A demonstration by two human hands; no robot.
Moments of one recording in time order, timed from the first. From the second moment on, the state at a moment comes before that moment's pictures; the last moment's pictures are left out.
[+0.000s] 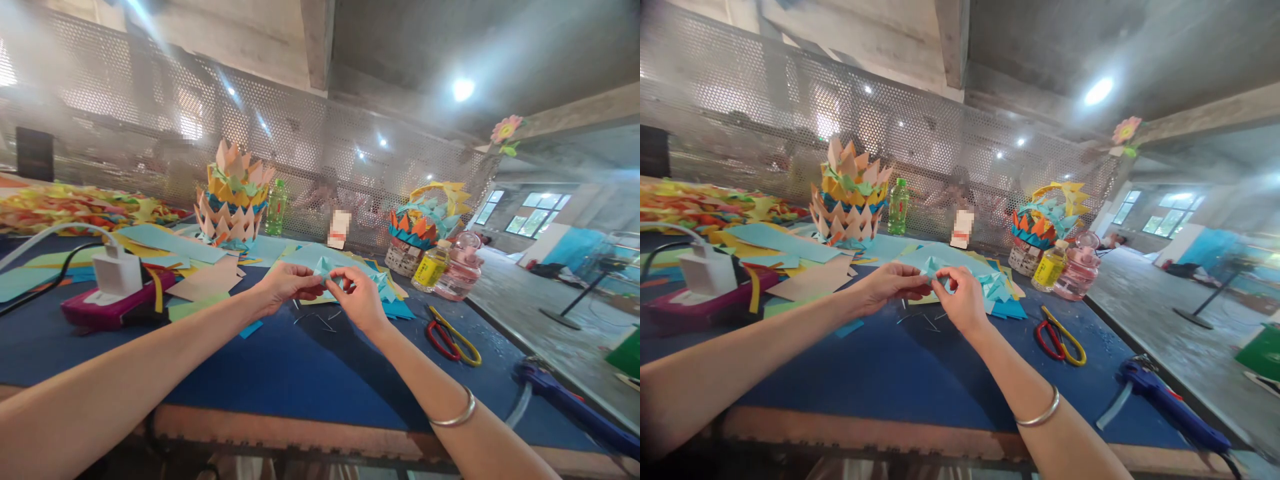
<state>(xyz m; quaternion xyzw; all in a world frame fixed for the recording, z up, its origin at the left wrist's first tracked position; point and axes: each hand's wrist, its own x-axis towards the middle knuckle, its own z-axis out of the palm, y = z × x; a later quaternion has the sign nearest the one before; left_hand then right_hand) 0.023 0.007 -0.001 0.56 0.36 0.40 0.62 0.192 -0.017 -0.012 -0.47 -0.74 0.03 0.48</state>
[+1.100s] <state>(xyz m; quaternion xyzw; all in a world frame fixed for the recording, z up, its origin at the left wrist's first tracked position) 0.021 0.002 0.006 0.49 0.37 0.38 0.69 0.188 -0.023 -0.011 -0.41 -0.76 -0.01 0.51</state>
